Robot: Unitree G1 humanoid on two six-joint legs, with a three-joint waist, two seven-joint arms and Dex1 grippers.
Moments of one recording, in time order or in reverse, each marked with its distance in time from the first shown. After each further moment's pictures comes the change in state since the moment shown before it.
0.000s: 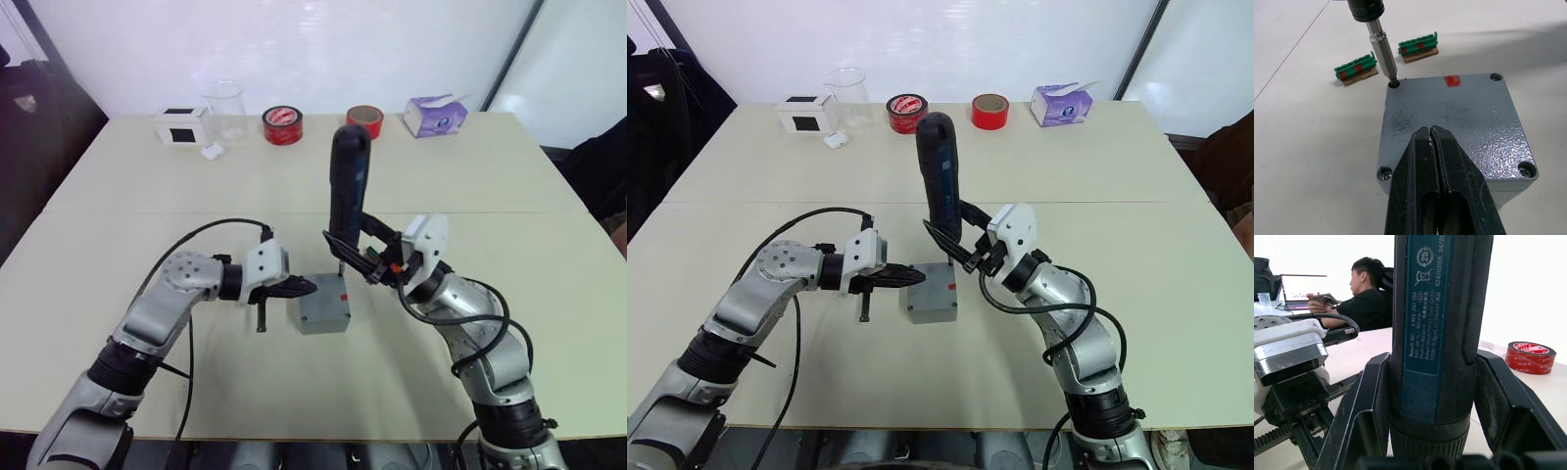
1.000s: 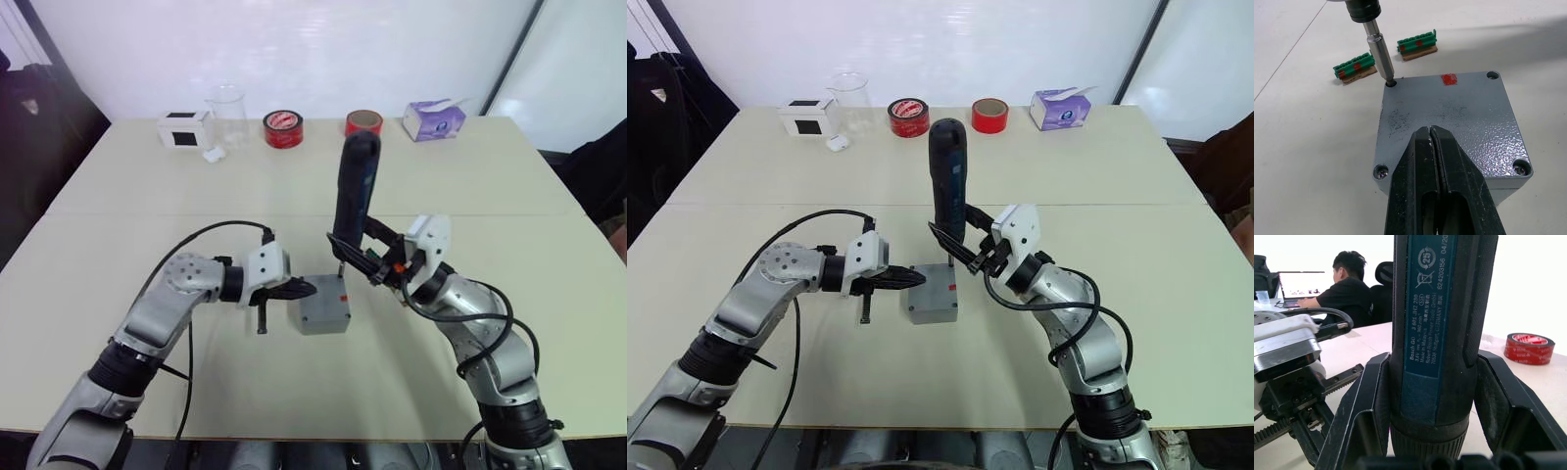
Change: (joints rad) left arm 0.006 0.000 -0.019 -0.004 0.028 -0.009 0.006; right arm 0.012 -0.045 -0.018 -0.026 0.031 0.093 -0.023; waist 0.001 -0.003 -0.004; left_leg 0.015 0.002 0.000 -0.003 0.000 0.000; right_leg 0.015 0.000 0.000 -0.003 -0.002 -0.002
